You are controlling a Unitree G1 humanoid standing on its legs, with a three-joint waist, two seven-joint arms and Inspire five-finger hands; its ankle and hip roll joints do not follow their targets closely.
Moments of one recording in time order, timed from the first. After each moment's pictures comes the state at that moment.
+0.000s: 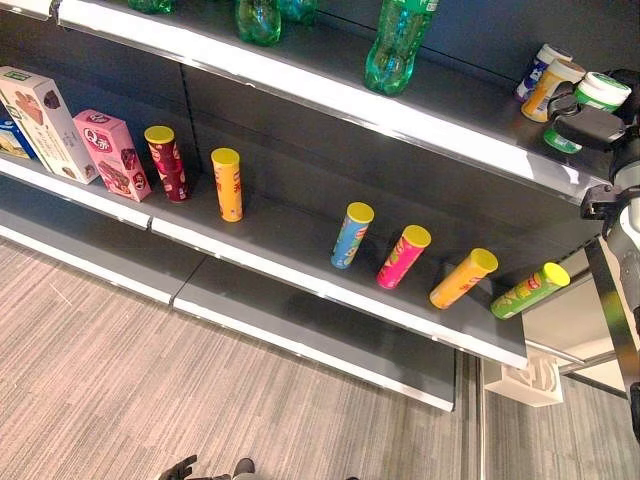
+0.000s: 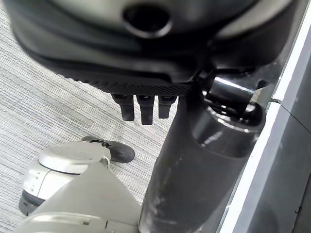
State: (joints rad) left arm 0.23 0.33 0.01 0.91 -0.32 0.03 0.03; right arm -0.79 -0.95 0.11 0.54 0.45 -0.04 -0.17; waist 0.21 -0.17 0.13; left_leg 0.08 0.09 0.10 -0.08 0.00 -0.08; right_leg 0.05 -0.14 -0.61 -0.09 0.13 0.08
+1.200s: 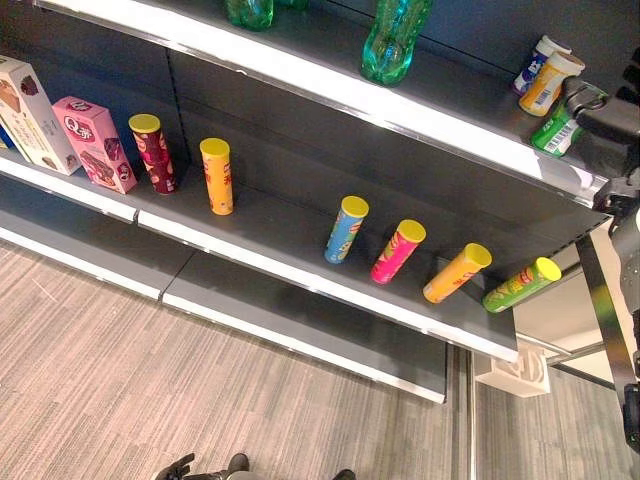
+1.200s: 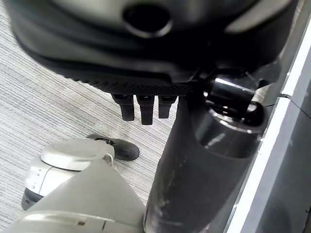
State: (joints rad) left arm 0.19 0.34 0.01 0.95 -0.33 0.03 0.04; right arm -0.74 -0.92 -0.05 0.49 0.60 -0.10 -0.22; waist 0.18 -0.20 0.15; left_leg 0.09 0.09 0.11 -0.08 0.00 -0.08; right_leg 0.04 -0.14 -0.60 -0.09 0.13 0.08
